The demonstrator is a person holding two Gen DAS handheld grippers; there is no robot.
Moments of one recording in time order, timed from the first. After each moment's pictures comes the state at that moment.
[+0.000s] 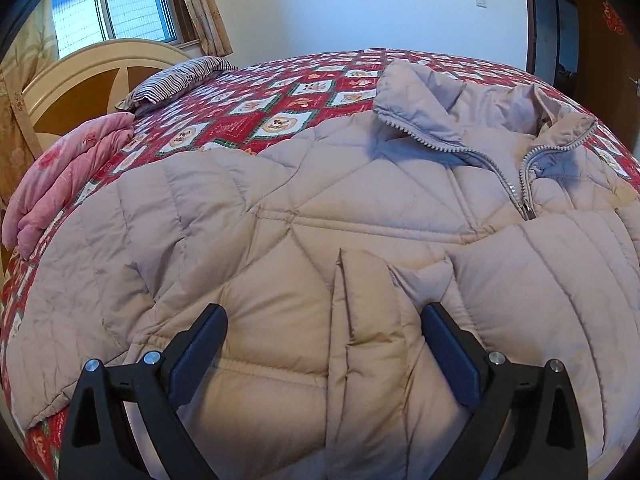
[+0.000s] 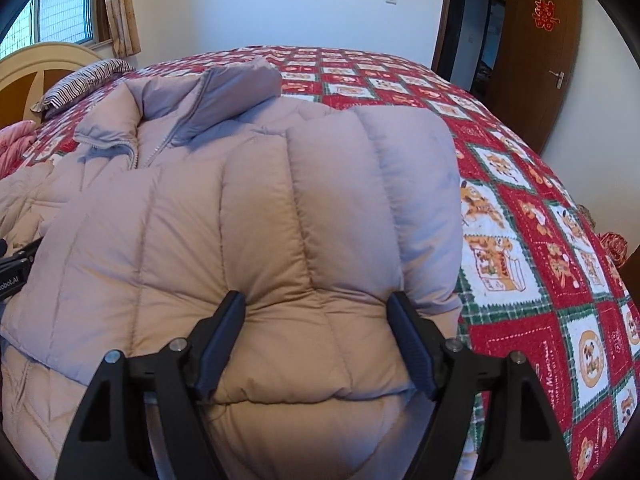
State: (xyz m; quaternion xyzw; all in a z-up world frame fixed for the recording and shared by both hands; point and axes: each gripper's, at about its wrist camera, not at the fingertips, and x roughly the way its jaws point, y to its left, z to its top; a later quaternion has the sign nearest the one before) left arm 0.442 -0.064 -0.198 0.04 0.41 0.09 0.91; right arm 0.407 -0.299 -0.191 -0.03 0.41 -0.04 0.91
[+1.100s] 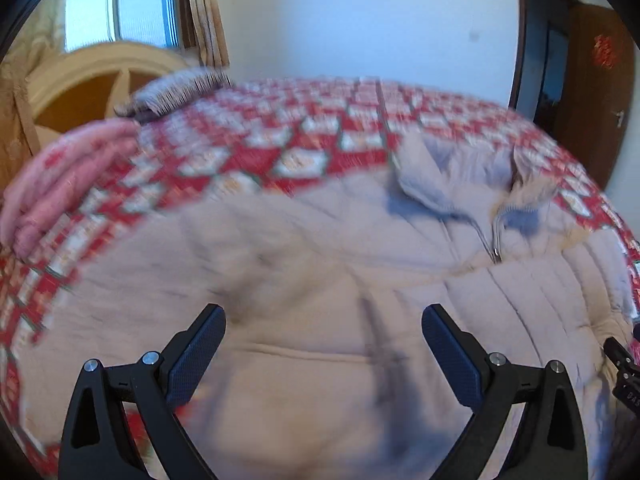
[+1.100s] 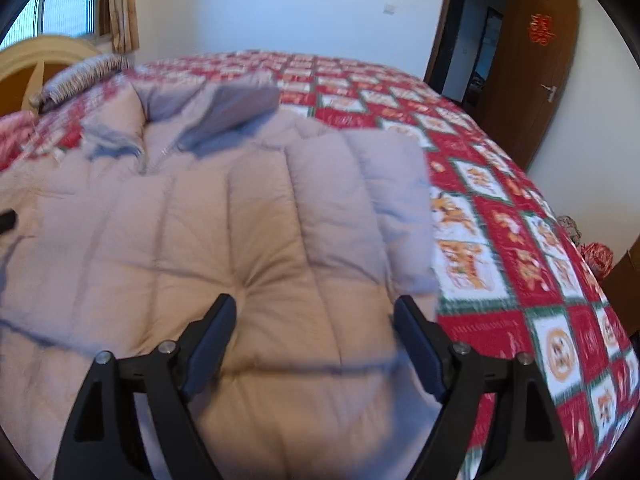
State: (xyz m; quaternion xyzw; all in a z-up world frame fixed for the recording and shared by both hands) left arm 0.389 0.001 -0.117 0.00 0.36 0.06 0.93; right arm 0.376 -0.295 -0.168 -0.04 0.39 -0.05 0.92
